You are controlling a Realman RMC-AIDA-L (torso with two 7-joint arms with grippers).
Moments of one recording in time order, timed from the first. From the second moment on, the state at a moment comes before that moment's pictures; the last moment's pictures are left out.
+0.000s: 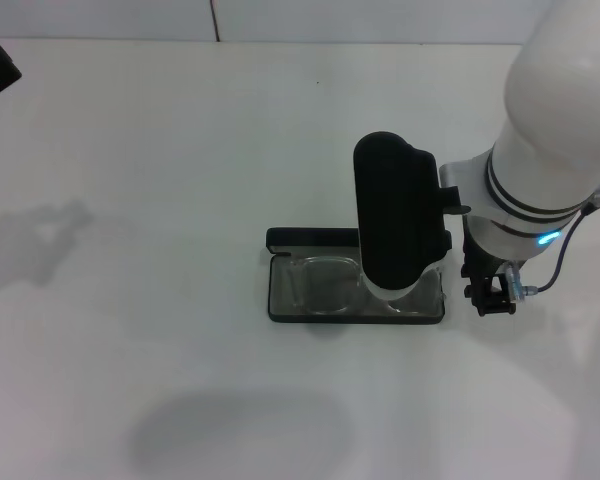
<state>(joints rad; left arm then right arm) -0.25 -2.00 0.63 0.76 1.38 1.85 -1.33 0.89 2.03 -2.06 -1.35 -2.68 -1.59 2.50</state>
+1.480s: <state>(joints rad) -0.24 -2.00 0.64 0.76 1.38 1.85 -1.32 0.87 2.03 -2.17 -1.33 -2.70 -1.43 2.47</state>
